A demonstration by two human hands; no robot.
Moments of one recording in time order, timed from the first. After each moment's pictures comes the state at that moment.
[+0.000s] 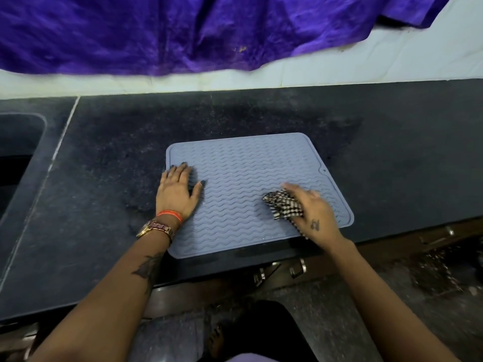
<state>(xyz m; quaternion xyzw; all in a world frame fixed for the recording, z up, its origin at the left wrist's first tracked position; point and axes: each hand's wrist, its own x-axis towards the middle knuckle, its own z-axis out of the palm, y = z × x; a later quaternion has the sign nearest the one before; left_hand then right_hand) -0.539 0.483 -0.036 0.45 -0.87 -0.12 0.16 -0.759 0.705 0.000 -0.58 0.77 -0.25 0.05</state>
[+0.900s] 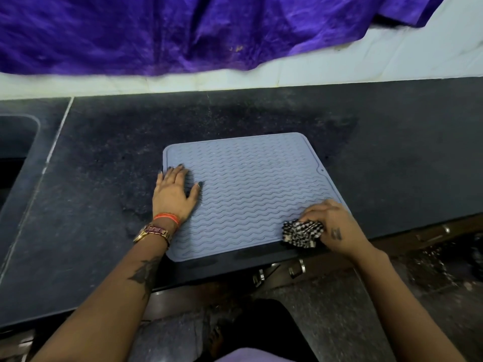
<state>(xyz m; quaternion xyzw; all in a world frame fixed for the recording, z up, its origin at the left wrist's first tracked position) -0.538 0.481 -0.037 0.46 -0.87 -0.12 0.17 -0.771 0.740 0.031 -0.59 0.79 -0.12 0.13</state>
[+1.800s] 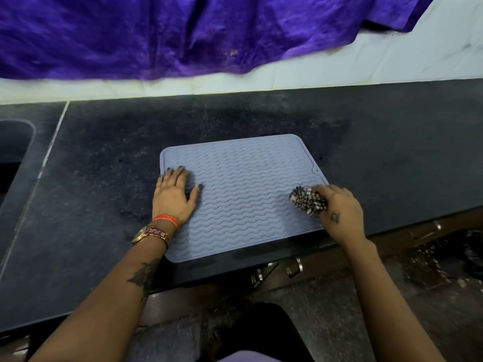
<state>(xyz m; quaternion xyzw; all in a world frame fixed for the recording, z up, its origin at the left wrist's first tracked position) -0.539 0.486 -0.035 0.44 -0.88 -0.12 0.16 -0.773 0.731 0.033 -0.45 0.88 -0.15 -0.02</state>
